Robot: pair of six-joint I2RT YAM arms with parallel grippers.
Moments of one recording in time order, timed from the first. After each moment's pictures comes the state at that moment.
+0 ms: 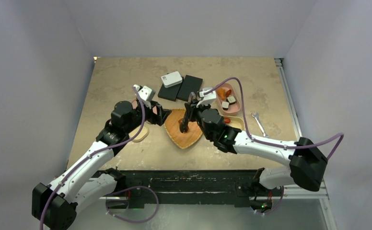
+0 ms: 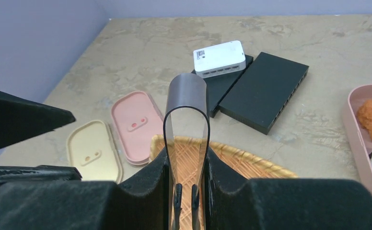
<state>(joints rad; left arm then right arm) -0.49 0.90 0.67 0.06 0.22 -0.13 0.99 1.32 0.81 0.40 0.59 0.35</state>
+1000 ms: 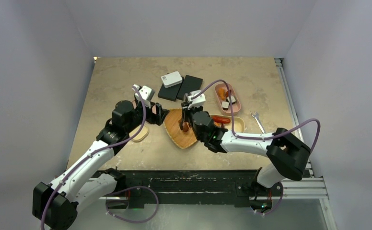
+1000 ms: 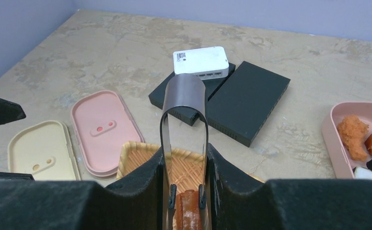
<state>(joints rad) -0.48 0.91 0.67 0.02 0.15 -0.12 1.01 1.52 0.81 0.64 0.68 0.16</state>
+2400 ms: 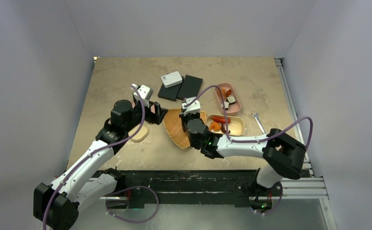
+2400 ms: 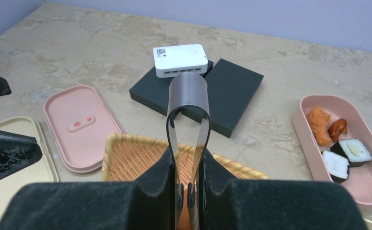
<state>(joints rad) -0.45 0.91 0.67 0.02 0.17 -0.12 1.12 1.56 0.81 0.69 0.90 0.05</state>
